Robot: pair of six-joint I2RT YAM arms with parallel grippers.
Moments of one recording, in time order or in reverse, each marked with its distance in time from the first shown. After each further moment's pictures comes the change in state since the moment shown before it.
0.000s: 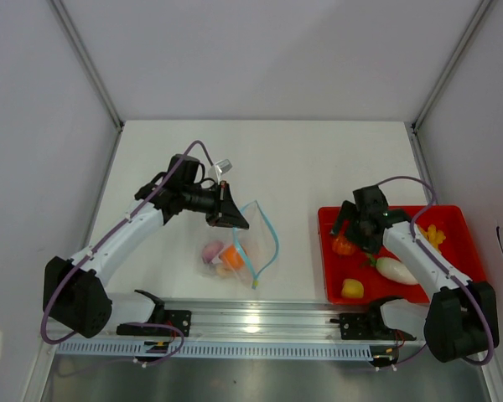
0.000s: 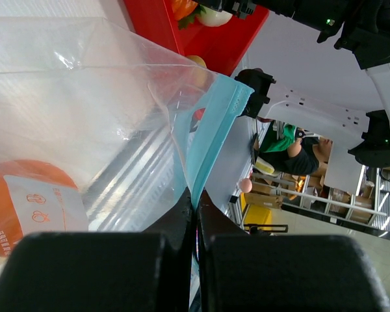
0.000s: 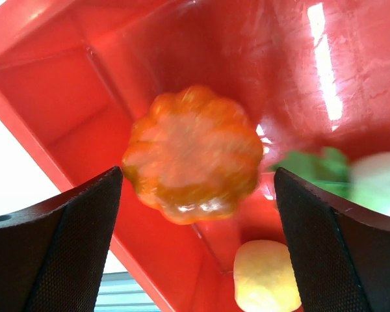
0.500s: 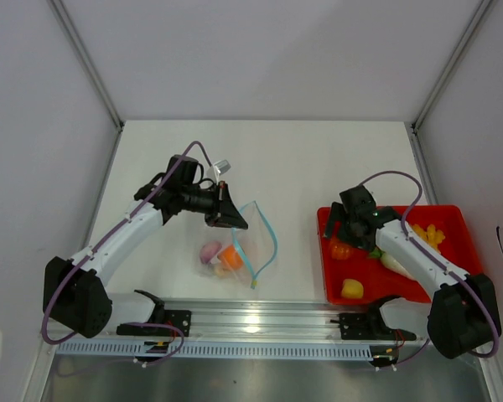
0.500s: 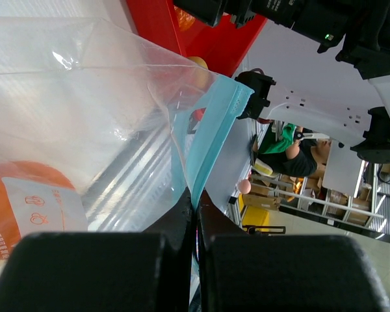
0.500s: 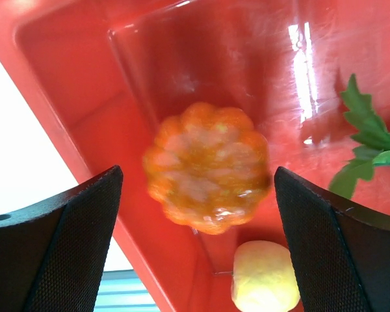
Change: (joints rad) left arm 0.011 -0.001 -0.012 0.002 0.005 0.000; right arm 0.112 0.029 0.028 -0.002 0.068 -0.033
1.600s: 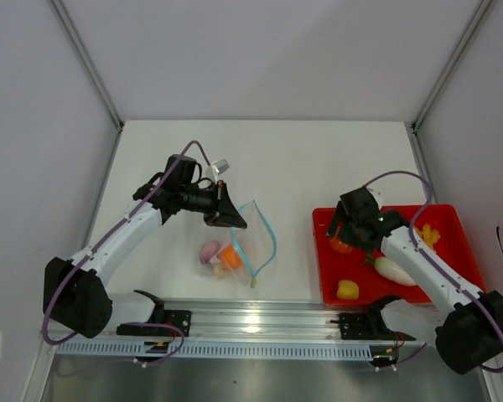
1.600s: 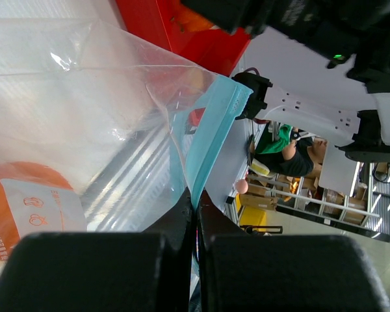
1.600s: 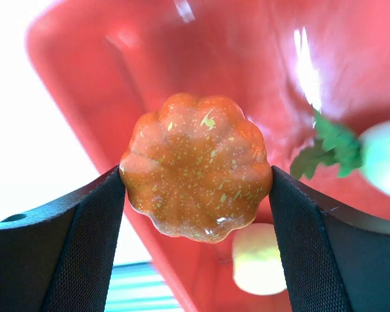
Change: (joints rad) left arm 0.016 -0.001 -0.001 0.000 0.018 0.000; right arm 0.073 -0.090 -0.011 -0.072 0.063 0.136
